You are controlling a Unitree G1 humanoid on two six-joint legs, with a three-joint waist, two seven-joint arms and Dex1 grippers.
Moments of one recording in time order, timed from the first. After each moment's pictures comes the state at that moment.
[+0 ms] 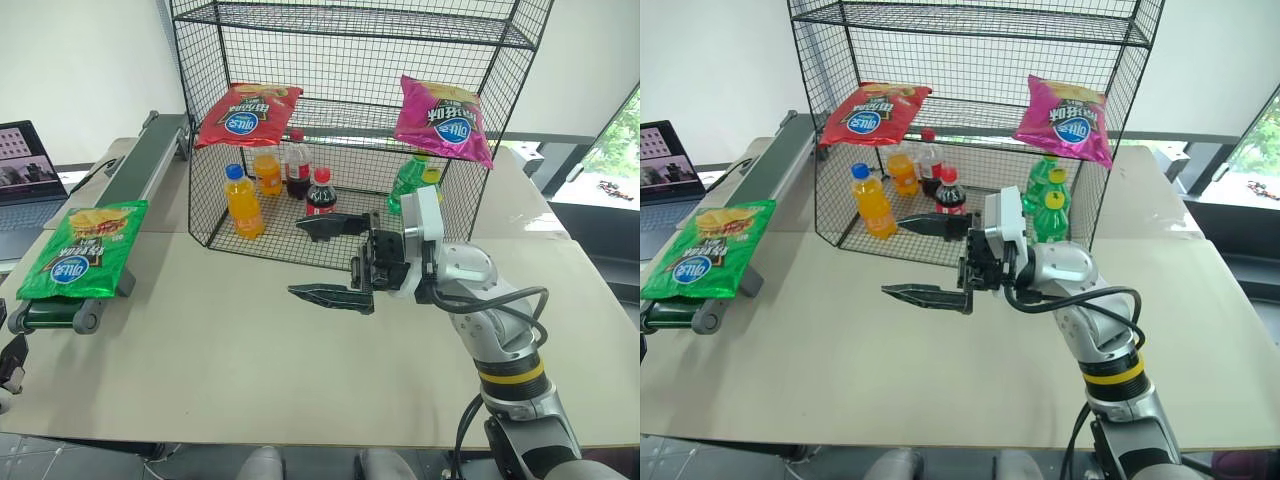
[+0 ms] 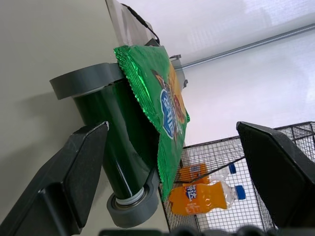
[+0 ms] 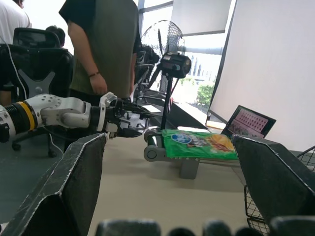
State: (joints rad) left arm 0.22 0.53 1.04 0.10 -1.78 0.72 0.01; right arm -0.60 -0.34 0.15 -0.31 0.61 0.36 1.02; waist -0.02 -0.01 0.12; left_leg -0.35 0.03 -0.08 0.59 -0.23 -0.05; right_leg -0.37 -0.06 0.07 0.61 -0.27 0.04
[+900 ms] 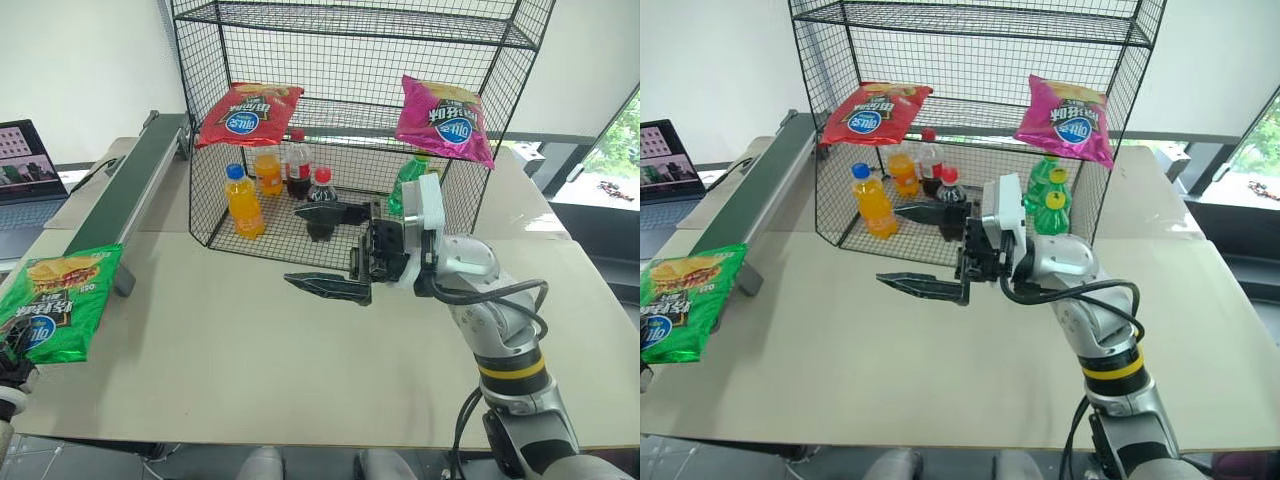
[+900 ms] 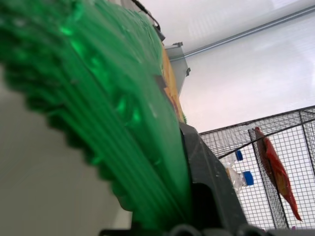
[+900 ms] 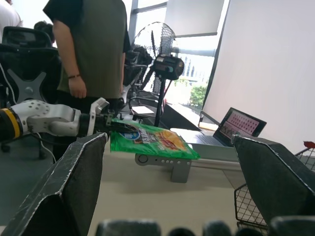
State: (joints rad) left arm 0.22 0.52 1.04 -0.01 -1.79 0.72 0.00; right arm -0.60 -0.34 0.13 -0.32 0.61 0.38 0.95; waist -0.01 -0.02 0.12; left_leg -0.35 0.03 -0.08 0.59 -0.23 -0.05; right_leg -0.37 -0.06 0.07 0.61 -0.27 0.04
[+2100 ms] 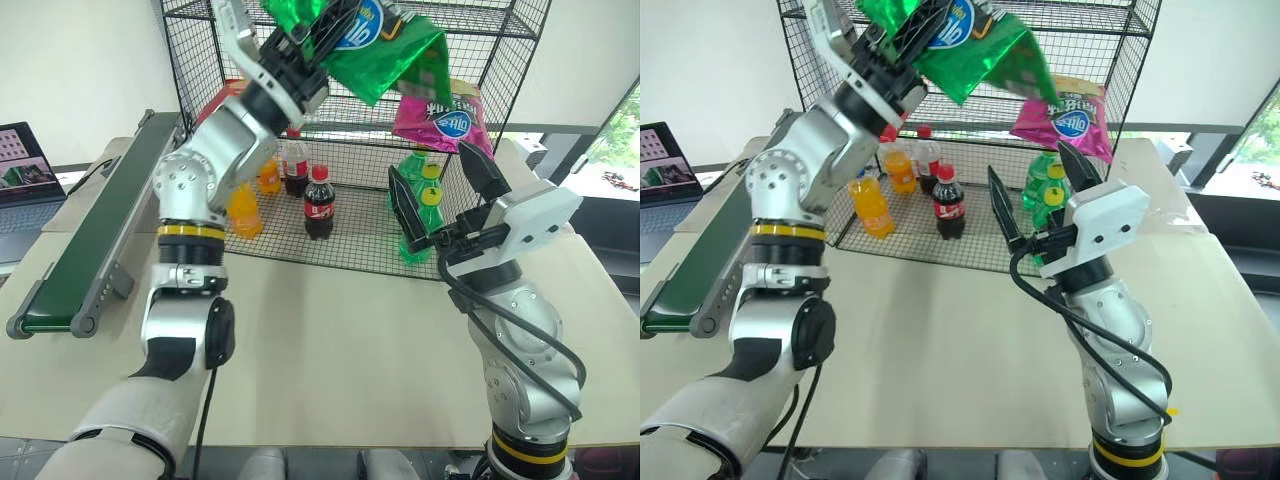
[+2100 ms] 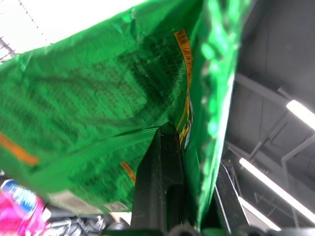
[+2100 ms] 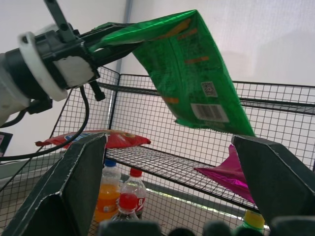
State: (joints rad) left arm -1.27 0.20 0.23 0.53 -1.51 0.68 -0.28; right arm -0.29 -0.22 -0.01 -0.78 0.17 0.37 0.15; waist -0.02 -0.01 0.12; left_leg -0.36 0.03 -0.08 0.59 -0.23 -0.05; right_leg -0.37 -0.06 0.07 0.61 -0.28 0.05
